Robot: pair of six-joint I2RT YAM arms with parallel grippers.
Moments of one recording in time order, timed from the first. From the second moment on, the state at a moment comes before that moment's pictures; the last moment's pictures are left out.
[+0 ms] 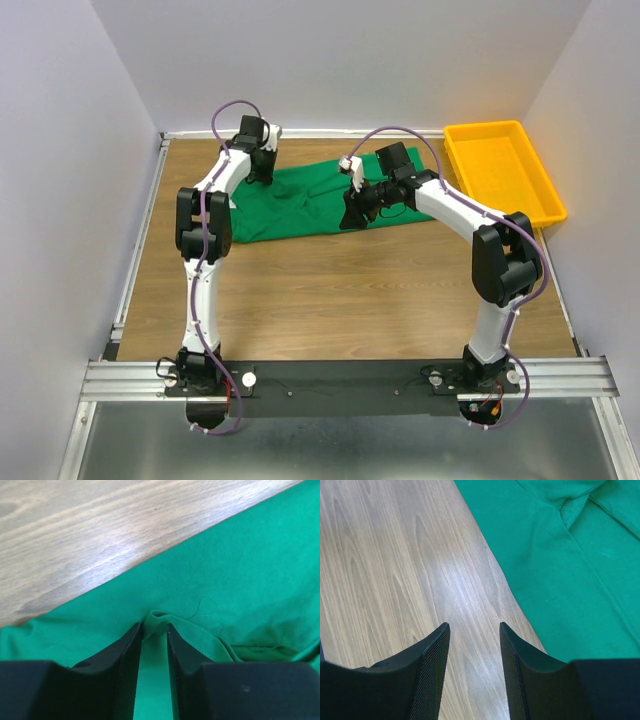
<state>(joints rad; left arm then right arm) -0.15 2.38 2.03 -0.58 0.12 0.06 0.45 1.90 1.45 -0.45 -0.75 -0.39</state>
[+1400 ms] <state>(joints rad) -0.08 2.26 1.90 -0.45 0.13 -0.13 0.45 1.90 1.45 -0.45 -0.75 -0.39</state>
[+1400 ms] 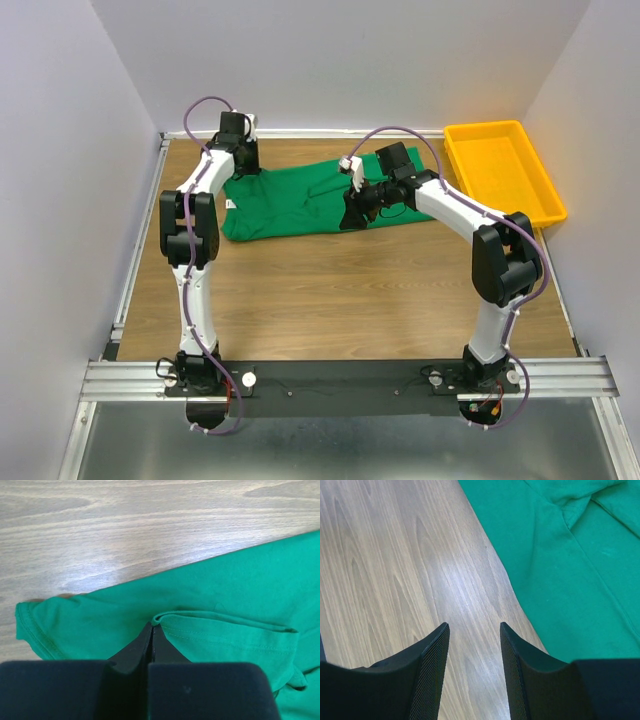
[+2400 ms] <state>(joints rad) 0.14 1.44 0.75 -0.15 0.40 -0.38 0.32 1.85 1.37 -0.45 -0.60 -0.29</state>
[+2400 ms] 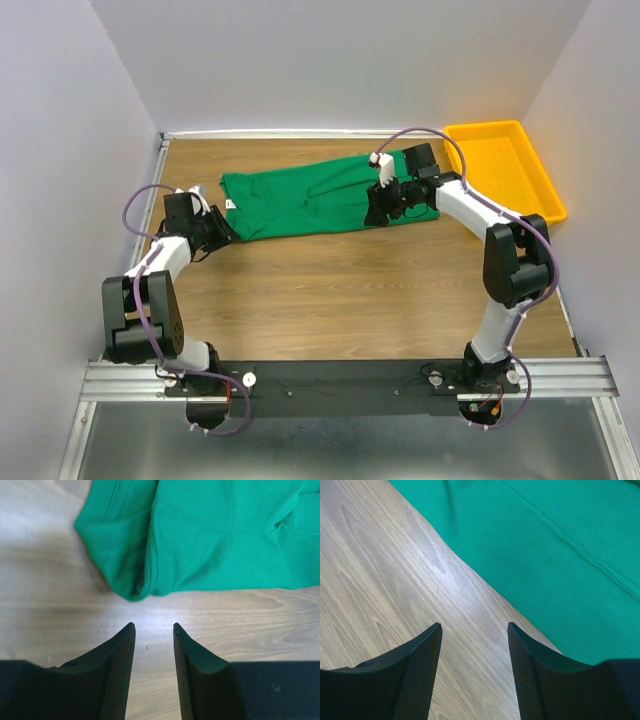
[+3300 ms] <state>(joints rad) 0.11 1.69 0.96 -0.17 0.39 -0.25 0.10 1.85 1.36 -0.45 -0.47 -0.15</state>
